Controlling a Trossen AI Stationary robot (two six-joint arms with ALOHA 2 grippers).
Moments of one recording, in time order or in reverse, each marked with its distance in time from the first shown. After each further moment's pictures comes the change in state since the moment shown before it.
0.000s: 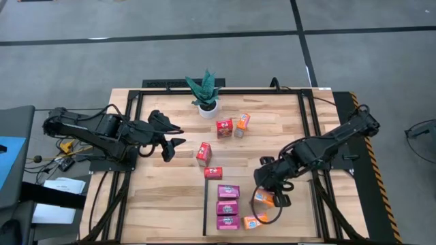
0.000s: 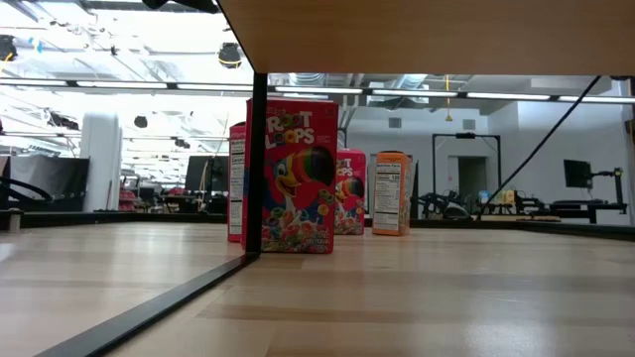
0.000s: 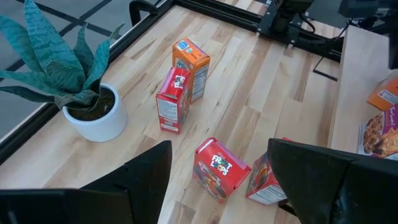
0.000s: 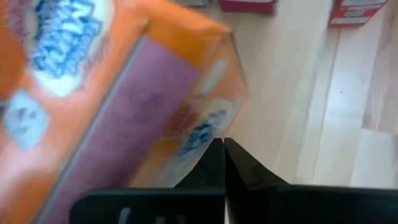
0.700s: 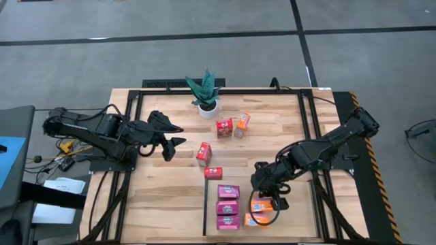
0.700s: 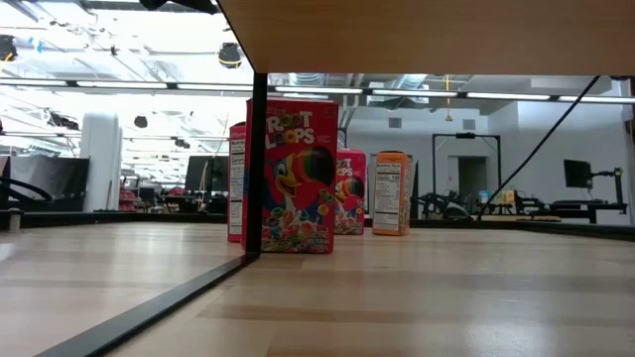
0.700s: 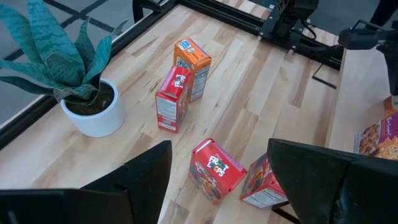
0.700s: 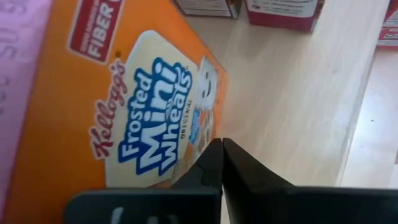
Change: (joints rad) left arm 0.000 0.000 0.000 0.001 -0.005 -0.052; right arm -0.002 0.010 -0.080 0.163 -0.060 -0.056
